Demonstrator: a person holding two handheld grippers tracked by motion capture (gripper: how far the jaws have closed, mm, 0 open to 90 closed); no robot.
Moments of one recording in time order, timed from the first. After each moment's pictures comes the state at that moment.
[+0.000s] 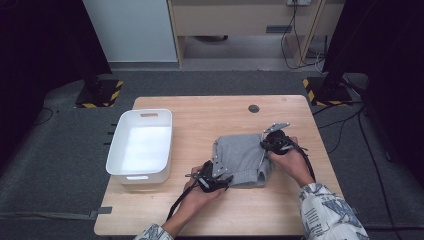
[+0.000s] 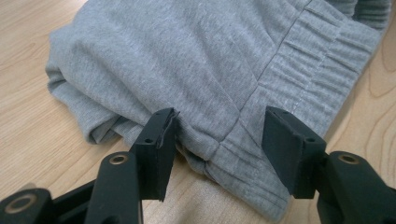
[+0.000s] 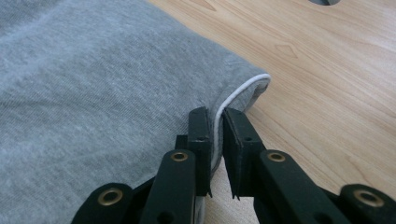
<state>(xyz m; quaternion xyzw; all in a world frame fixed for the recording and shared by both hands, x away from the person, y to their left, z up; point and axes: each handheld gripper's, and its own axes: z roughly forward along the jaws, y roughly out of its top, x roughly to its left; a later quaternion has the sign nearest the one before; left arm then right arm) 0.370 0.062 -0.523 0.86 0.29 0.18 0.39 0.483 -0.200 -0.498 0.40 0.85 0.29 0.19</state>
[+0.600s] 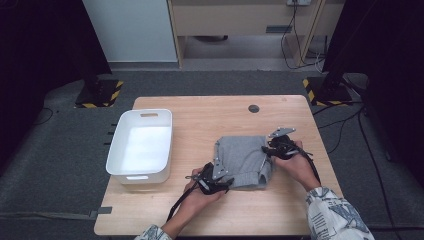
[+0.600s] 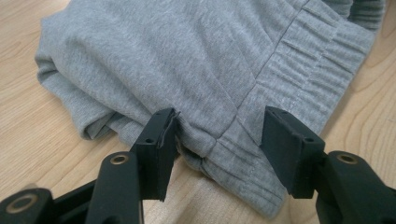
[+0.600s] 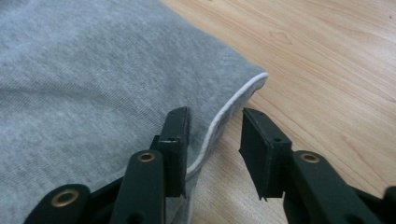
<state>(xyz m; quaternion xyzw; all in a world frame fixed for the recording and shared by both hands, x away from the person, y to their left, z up) 0.364 0.061 -0.523 0.86 0.28 0.18 0.39 0.472 -0.216 -0.508 0.39 0.84 0.31 0.20</state>
